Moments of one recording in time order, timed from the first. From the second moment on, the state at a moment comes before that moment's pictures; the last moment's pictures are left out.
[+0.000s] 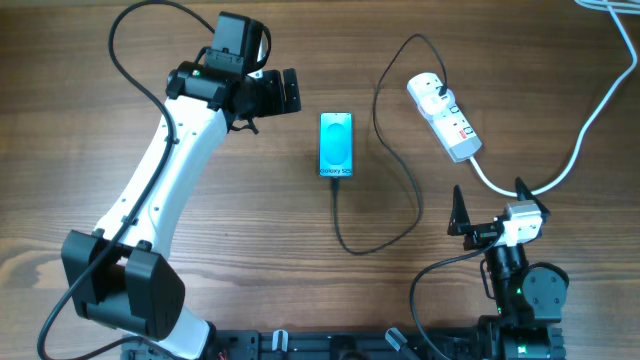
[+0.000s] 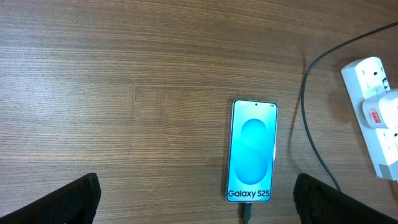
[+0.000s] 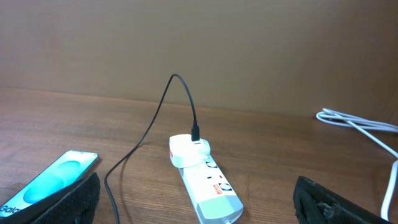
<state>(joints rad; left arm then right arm) -0.29 1.74 1.56 -0.87 0.04 -0.39 -0.02 0.02 0.01 0.00 -0.13 -0.07</state>
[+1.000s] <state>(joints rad) -0.28 1.74 1.56 -0.88 -0.07 -0.33 -0.02 0.02 0.01 0.00 -0.12 -0.07</state>
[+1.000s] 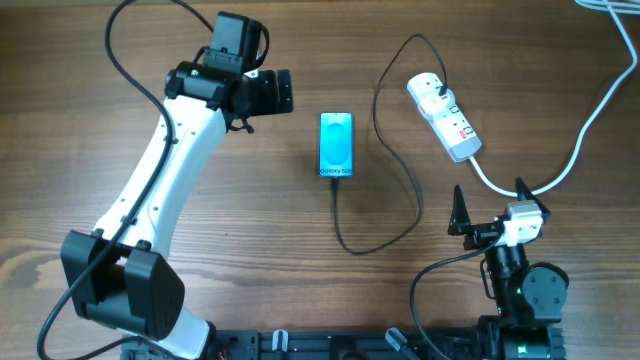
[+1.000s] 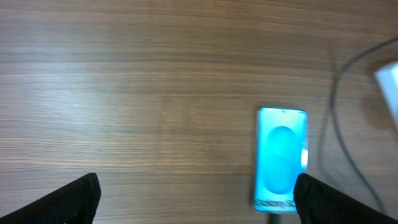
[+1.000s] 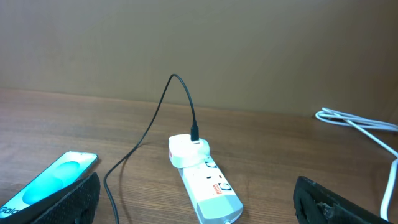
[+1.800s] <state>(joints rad) -0.27 1.32 1.05 -0.74 -0.15 -0.29 -0.02 0.02 0.01 0.00 -0.12 -0.07</state>
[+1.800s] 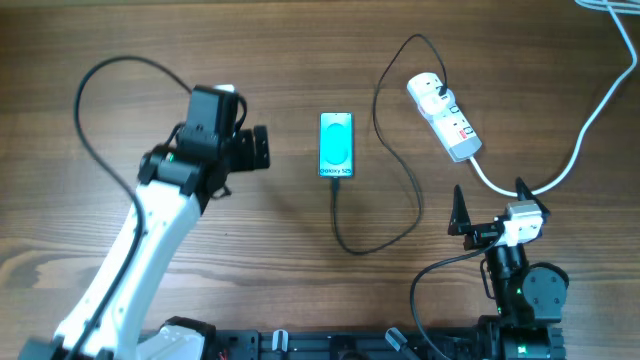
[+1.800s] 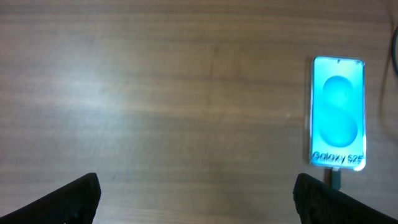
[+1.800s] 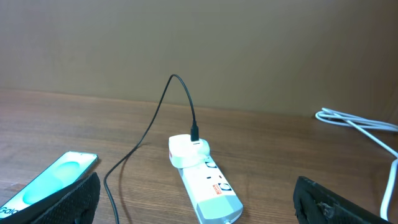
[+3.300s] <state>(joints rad) -0.17 0.15 0.08 -0.13 0.07 -0.15 -0.02 0.02 0.01 0.00 -0.12 -0.07</state>
